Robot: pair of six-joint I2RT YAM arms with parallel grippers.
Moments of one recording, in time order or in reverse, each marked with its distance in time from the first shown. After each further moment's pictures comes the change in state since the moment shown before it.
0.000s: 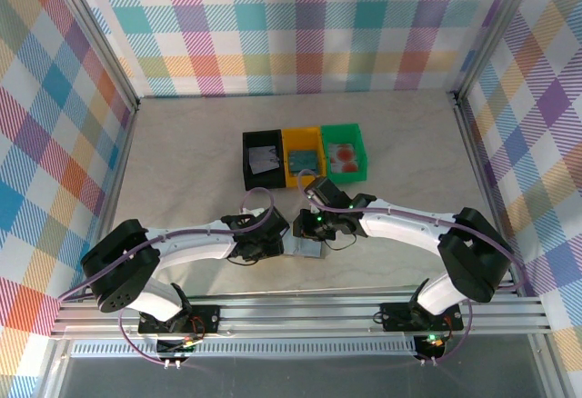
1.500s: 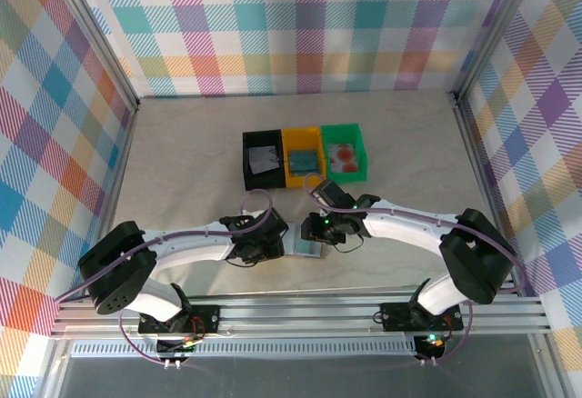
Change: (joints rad) left arm -0.006 -0.021 -0.011 -0.009 0.029 -0.004; right arm -0.037 -0.014 -0.040 -0.094 0.057 -0.015
